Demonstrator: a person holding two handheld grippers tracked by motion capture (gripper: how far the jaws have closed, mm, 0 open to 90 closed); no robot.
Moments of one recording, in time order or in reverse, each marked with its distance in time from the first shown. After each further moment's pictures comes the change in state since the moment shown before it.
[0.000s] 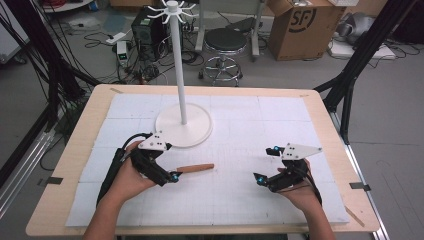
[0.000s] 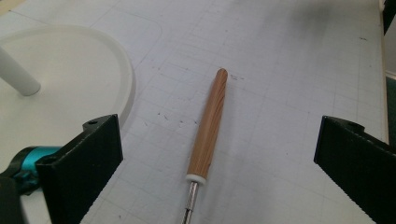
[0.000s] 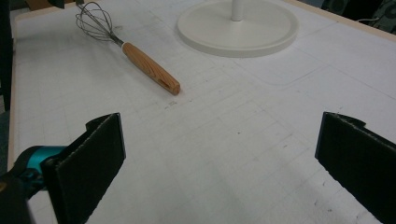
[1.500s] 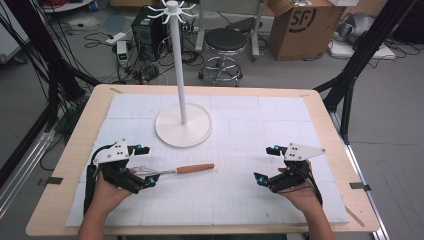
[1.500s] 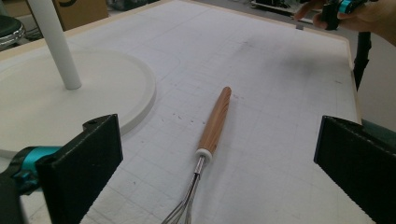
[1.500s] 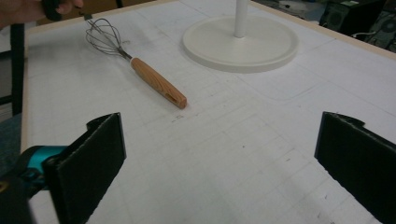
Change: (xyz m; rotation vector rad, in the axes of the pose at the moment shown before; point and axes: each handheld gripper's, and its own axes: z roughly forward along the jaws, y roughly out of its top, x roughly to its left) left arm 0.005 -0.067 -0.048 -0.308 0.017 -0.080; right arm 0.007 0.006 -0.006 -0.045 0.000 -0.006
